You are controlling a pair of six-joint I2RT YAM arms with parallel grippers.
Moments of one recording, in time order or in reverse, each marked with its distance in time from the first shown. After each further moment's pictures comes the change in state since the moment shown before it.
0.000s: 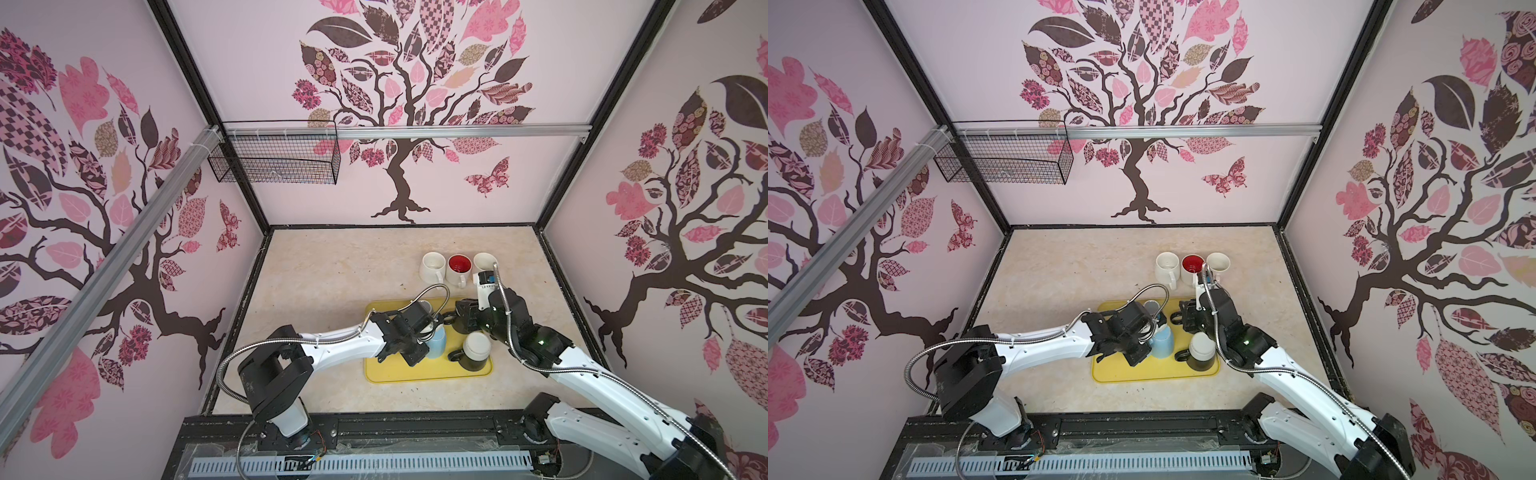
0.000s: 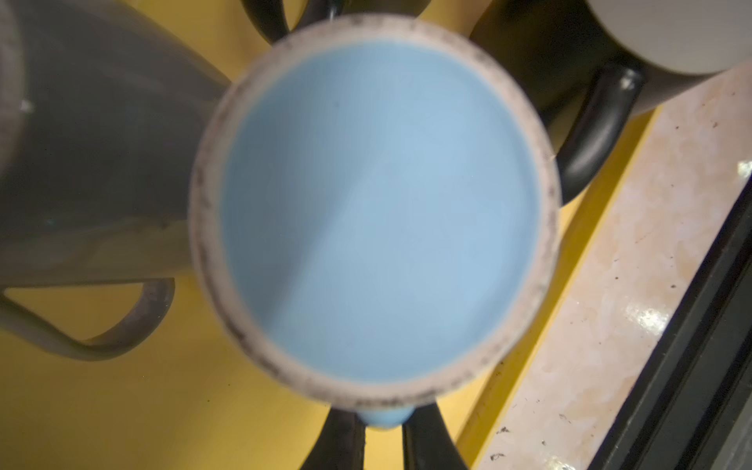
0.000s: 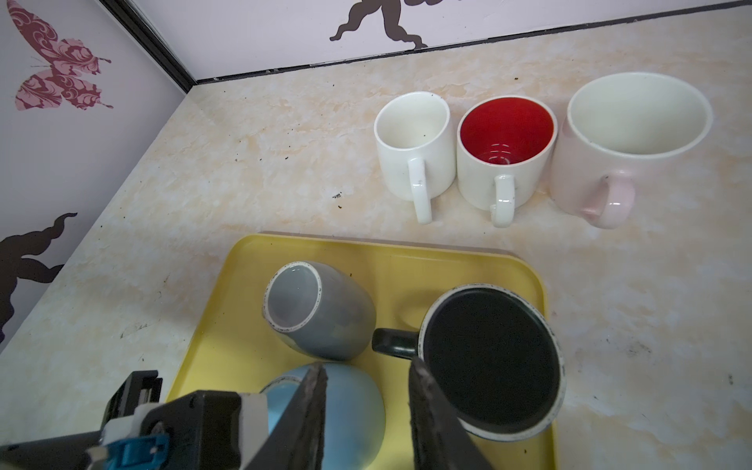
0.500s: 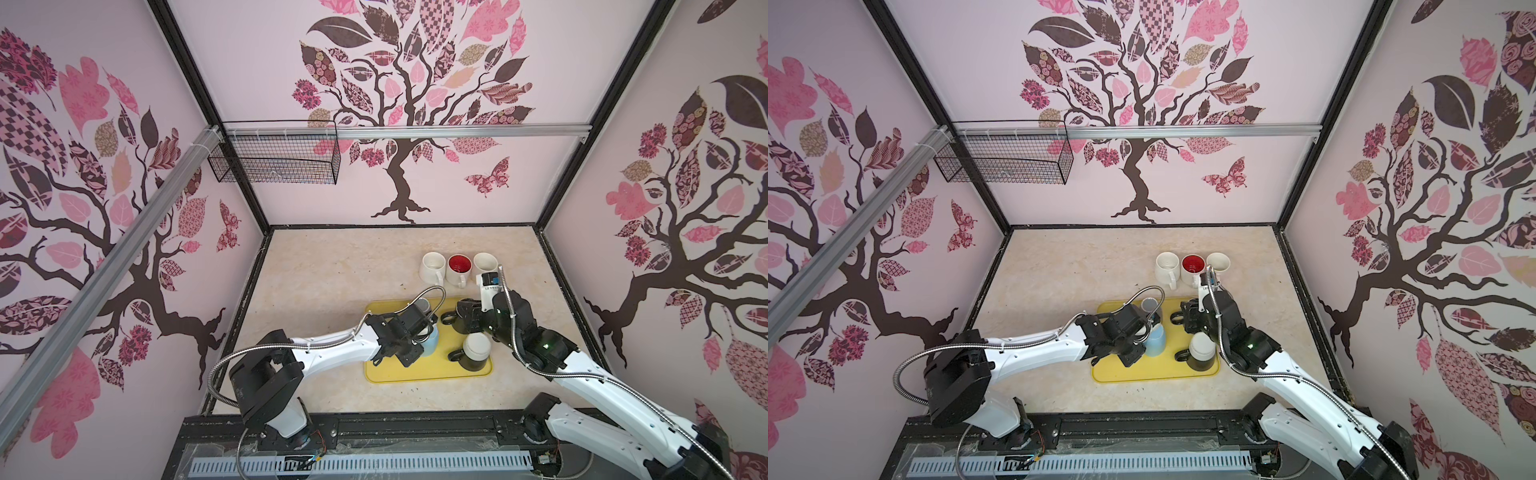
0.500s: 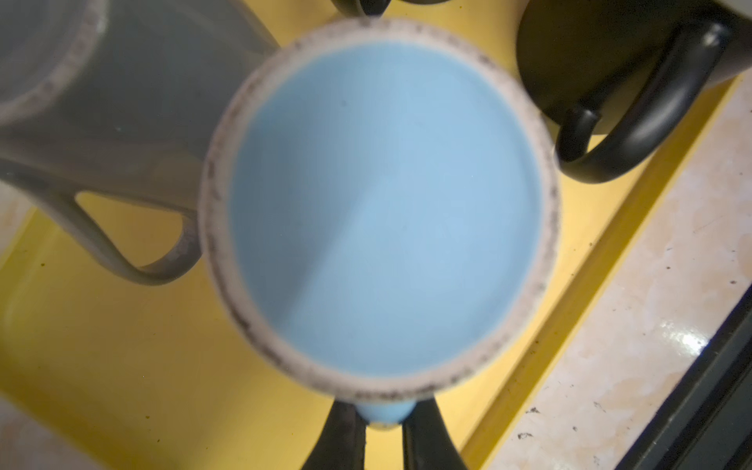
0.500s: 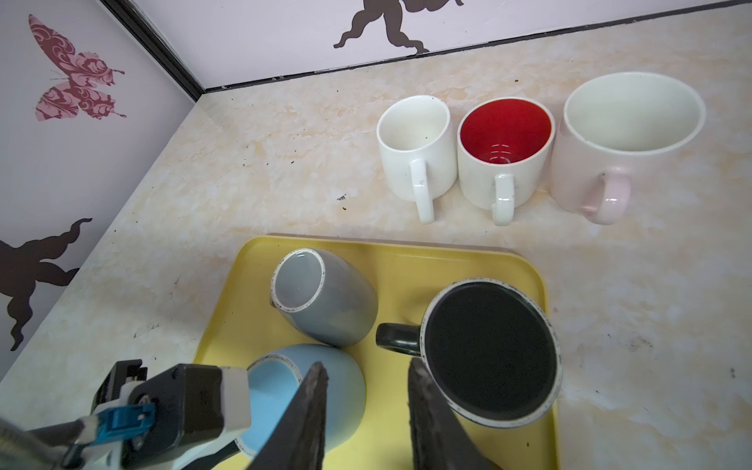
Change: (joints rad) left arm -0.017 -0.066 -0.031 -0.058 -0.118 -0.035; right arm 0.000 -0.045 -0.011 -0.010 -0.011 0.019
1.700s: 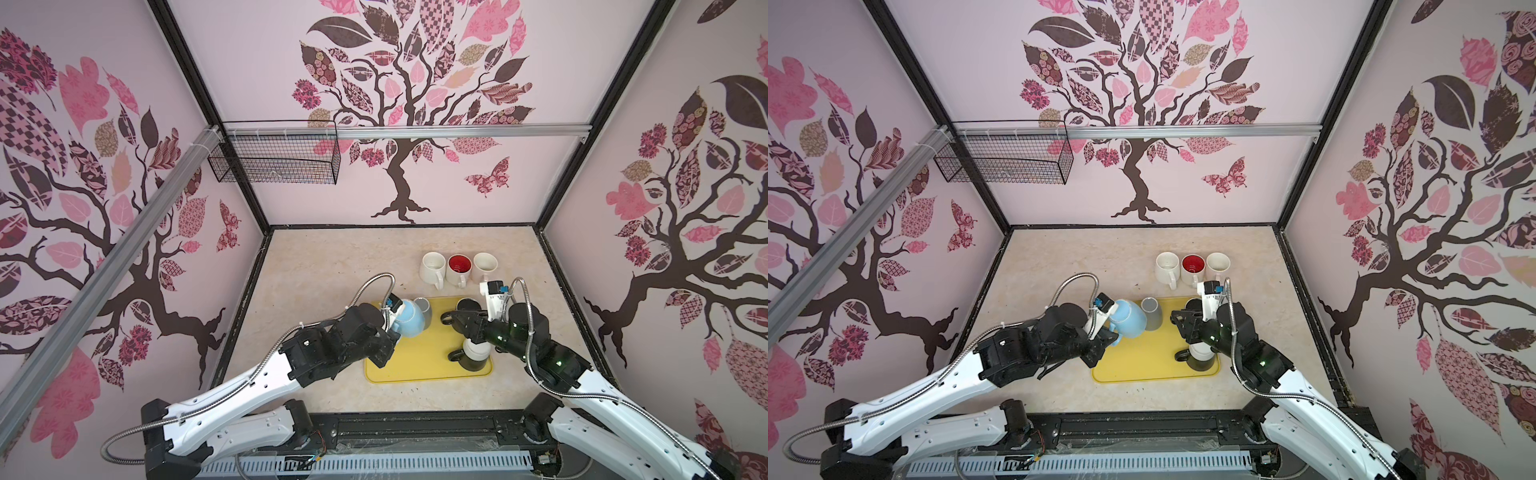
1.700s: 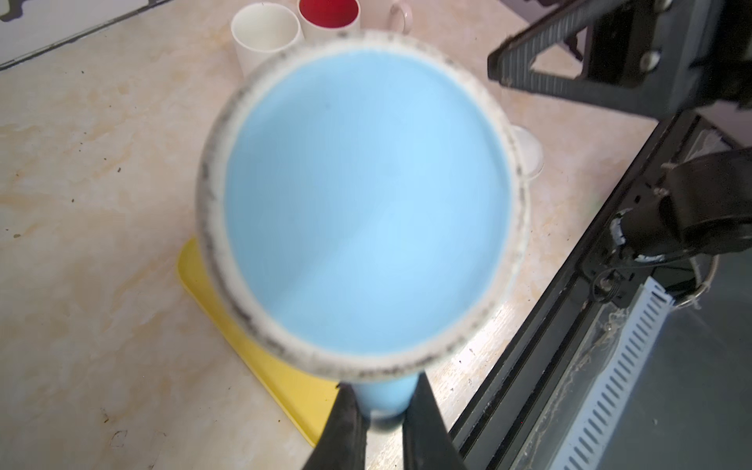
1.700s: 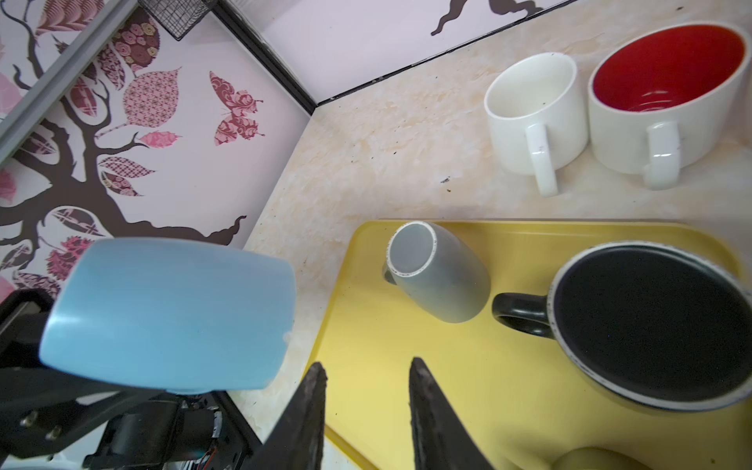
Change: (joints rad) left arm 0.014 -0.606 -0.006 -0.163 -0.014 -0.196; right arm 0.000 -0.163 -0.117 0.132 -0.309 0.207
